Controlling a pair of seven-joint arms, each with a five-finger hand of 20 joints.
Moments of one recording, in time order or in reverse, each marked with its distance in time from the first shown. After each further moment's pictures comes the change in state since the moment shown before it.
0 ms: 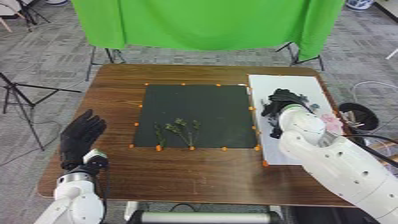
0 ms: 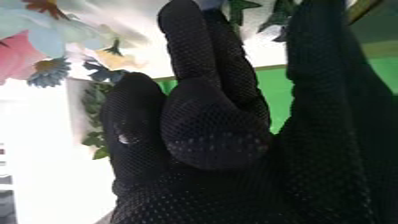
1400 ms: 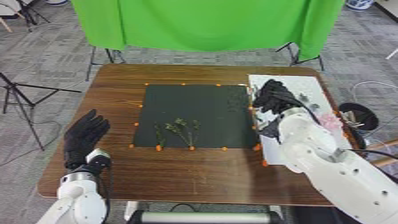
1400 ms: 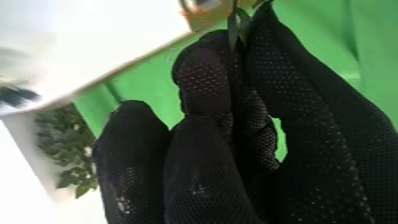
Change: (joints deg) left arm -0.5 -0.7 0.6 0.0 -0.1 -0.5 -0.7; right arm -8.6 2.5 6.0 -12.1 4.2 16.7 -12.3
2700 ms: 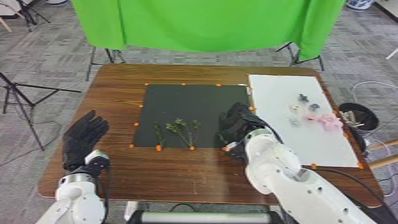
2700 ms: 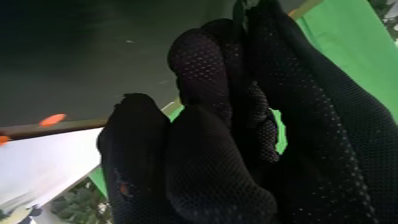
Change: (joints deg) left arm 0.9 0.5 -0.4 -0.5 -0.1 0.1 0.0; right arm -5.7 -11.4 -3.3 0.1 0.9 -0.5 2.1
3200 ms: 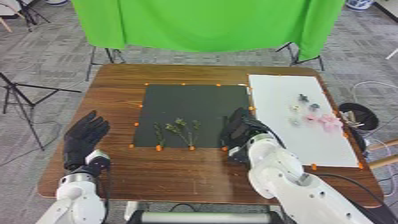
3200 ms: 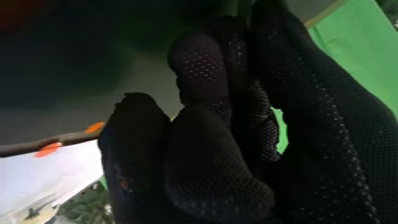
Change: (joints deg) left arm -0.1 0.0 0.0 0.0 0.3 -0.1 -0.8; right arm -2.1 0.7 0.8 -0.1 0.0 -0.3 0.1
